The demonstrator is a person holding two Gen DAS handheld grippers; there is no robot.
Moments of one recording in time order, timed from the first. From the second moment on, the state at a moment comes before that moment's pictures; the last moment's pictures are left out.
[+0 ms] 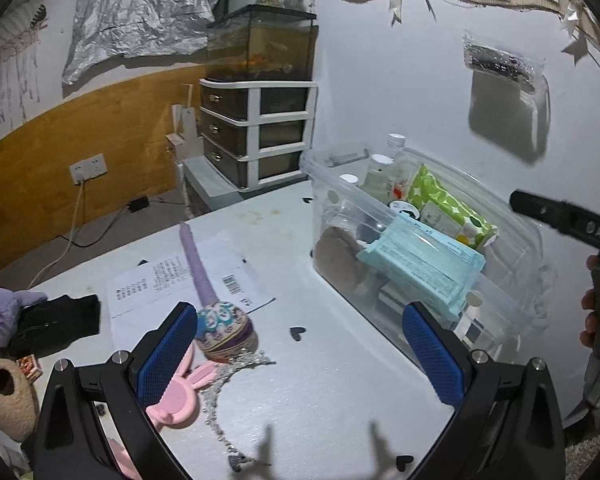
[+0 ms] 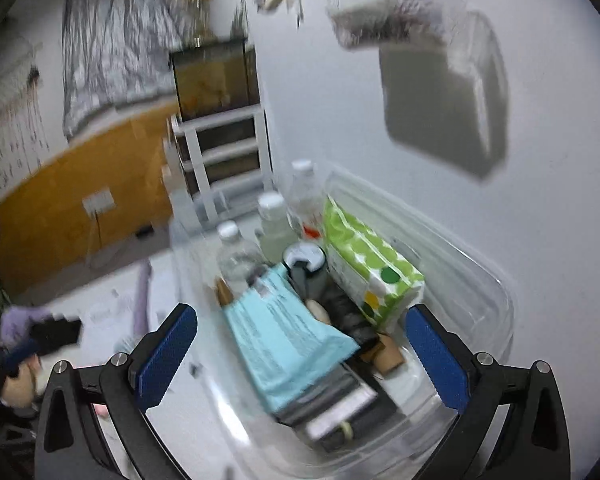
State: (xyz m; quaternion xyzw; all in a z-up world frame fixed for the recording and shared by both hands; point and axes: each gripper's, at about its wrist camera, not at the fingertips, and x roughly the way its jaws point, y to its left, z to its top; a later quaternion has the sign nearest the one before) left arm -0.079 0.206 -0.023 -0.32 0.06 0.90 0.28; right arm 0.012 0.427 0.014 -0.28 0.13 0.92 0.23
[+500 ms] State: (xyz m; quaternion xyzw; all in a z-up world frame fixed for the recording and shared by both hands) left arm -0.052 0.130 -0.037 -0.34 0.02 0.92 0.18; right arm 0.020 0.338 -0.013 -0.28 0.13 0.94 0.16
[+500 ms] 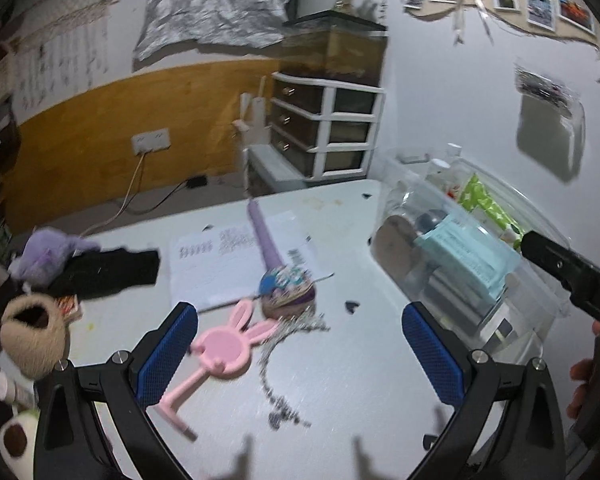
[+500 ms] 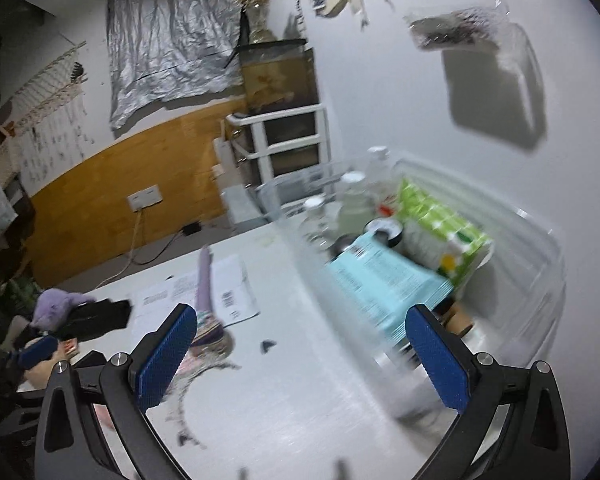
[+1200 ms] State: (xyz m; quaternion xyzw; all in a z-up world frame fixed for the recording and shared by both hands) left arm -0.020 0.031 -0.049 -0.34 0.00 0.94 0.08; right arm 0.017 0.238 -0.027 -0.31 0.13 0.94 0.05
